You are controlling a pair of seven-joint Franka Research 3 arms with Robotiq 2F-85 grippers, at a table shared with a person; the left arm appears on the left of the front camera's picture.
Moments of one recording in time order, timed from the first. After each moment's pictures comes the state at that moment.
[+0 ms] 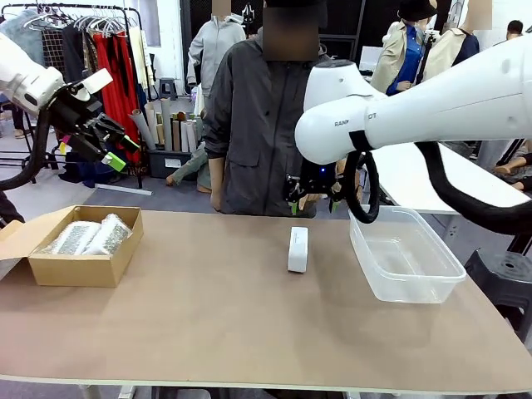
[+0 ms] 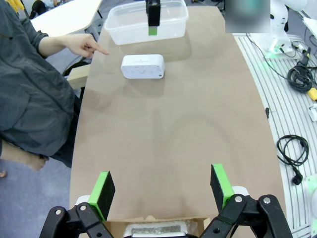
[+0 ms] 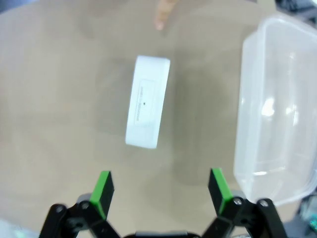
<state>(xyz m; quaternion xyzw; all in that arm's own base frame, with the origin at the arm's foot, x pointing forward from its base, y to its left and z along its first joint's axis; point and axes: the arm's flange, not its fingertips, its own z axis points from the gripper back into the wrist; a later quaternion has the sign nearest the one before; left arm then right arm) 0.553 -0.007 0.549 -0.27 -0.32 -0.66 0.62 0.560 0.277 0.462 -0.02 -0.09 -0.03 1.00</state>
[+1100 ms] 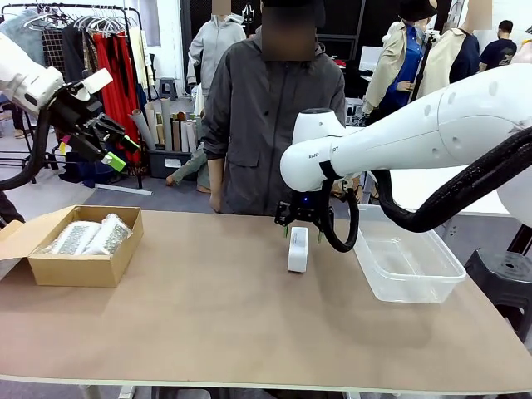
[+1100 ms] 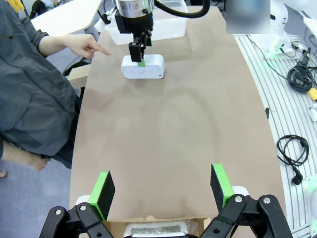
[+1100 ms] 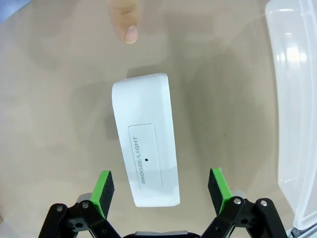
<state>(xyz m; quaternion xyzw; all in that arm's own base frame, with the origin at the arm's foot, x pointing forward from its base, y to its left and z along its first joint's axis) 0.553 -0.007 0.549 -0.26 -0.32 -0.66 0.62 0.609 0.282 0.366 -0.01 -0.03 -0.15 0.99</state>
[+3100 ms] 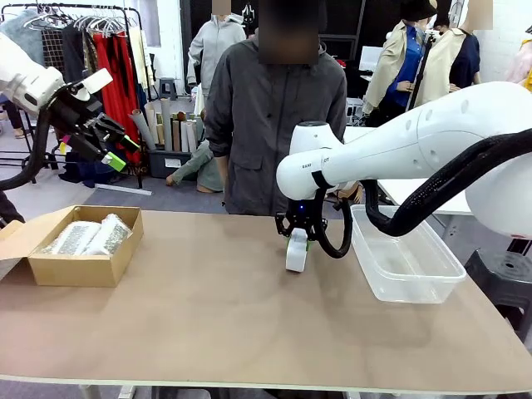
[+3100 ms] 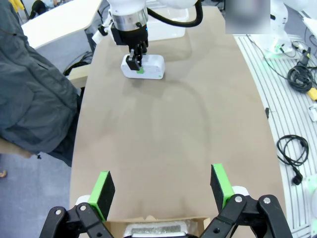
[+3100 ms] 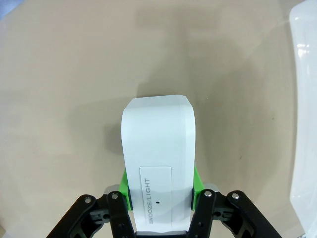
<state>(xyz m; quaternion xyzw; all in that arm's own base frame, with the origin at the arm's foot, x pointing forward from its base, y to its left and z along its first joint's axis) 0.553 -0.007 0.549 -0.26 -0.32 -0.66 0.62 0.630 0.285 0.336 0.00 -0.03 -0.15 0.99</state>
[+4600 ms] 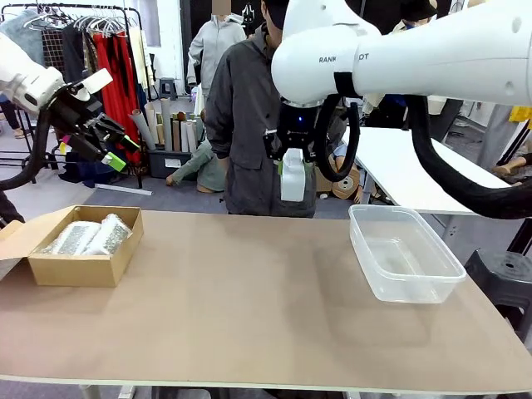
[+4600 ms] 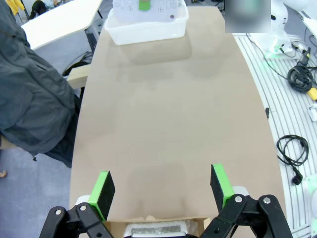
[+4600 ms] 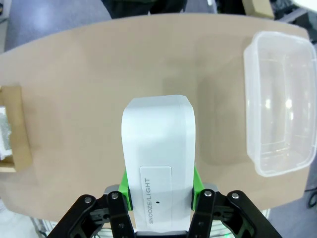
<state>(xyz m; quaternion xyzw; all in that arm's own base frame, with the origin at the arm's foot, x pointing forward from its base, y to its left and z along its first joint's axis) 0.553 -0.007 0.549 -0.27 -0.32 -0.66 0.62 0.539 0.333 0.580 0.00 -0.13 -0.05 0.99</state>
